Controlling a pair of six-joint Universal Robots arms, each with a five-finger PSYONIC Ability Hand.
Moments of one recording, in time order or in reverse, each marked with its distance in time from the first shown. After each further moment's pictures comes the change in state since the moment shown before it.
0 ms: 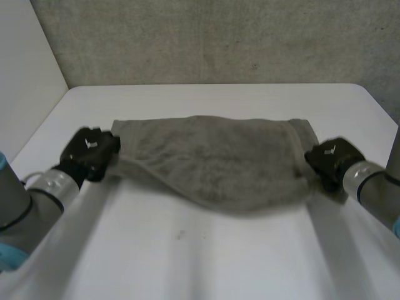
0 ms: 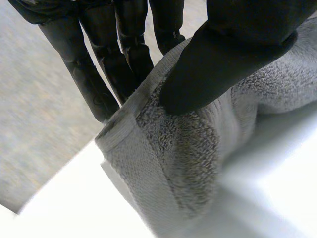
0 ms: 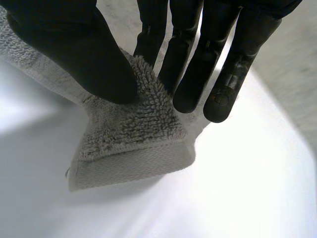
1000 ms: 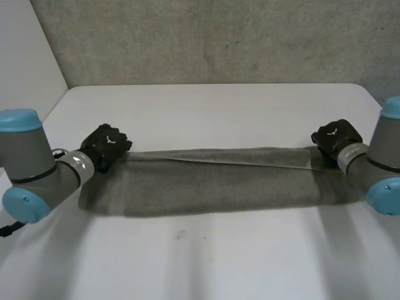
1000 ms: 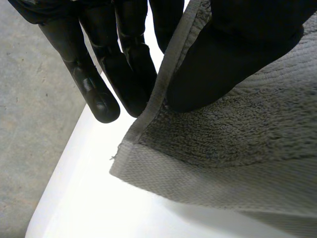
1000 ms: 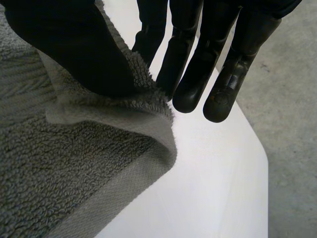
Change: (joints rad) left arm -0.029 -0.363 0.524 -0.338 -0.007 0.424; right arm -0.027 0.282 -0.308 -0.126 0.058 -0.053; left_hand 0.002 0.000 0.000 0.000 0.000; right_hand 0.000 0.000 0.000 0.000 0.000
